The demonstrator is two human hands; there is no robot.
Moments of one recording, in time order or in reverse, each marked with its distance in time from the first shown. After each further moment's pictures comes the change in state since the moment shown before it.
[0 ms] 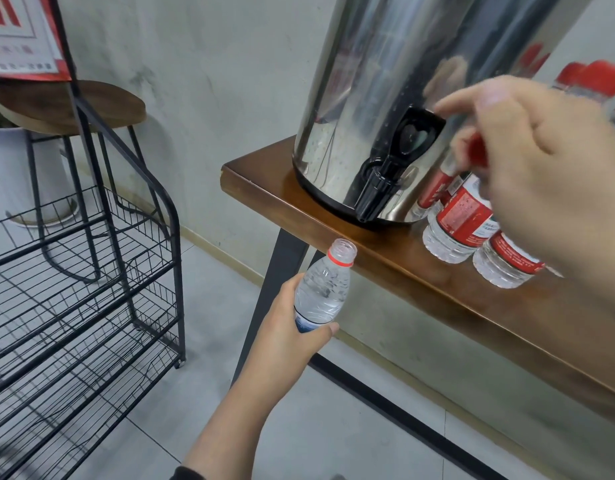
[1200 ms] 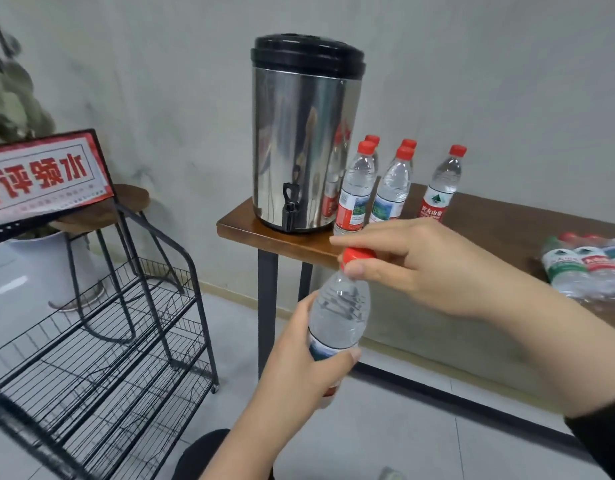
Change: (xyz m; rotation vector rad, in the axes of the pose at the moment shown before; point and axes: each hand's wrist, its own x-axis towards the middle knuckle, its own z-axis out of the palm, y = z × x) left_hand -0.247 0.199 0.023 0.099 -0.217 0.040; right_hand -0.159 -0.112 -0.169 -0.019 -0.432 -0.032
